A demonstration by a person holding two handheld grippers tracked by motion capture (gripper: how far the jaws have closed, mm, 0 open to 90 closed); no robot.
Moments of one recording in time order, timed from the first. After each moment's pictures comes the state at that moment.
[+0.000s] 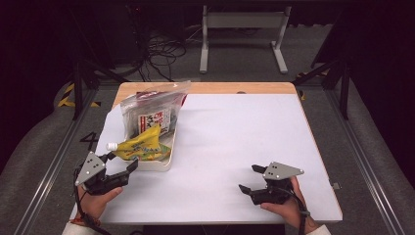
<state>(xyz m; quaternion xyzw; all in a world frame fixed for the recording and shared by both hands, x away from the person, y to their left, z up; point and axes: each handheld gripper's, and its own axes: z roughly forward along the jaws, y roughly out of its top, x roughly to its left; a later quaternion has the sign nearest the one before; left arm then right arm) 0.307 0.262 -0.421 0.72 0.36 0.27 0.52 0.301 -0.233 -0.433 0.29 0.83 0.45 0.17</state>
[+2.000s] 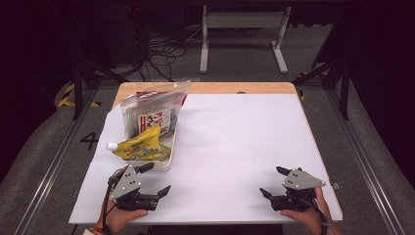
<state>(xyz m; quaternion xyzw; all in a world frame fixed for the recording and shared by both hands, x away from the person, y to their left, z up) 0.286 0.186 -0.426 0.80 0.25 0.19 0.51 0.276 -0.278 -0.428 0.30 0.83 0.39 0.25</state>
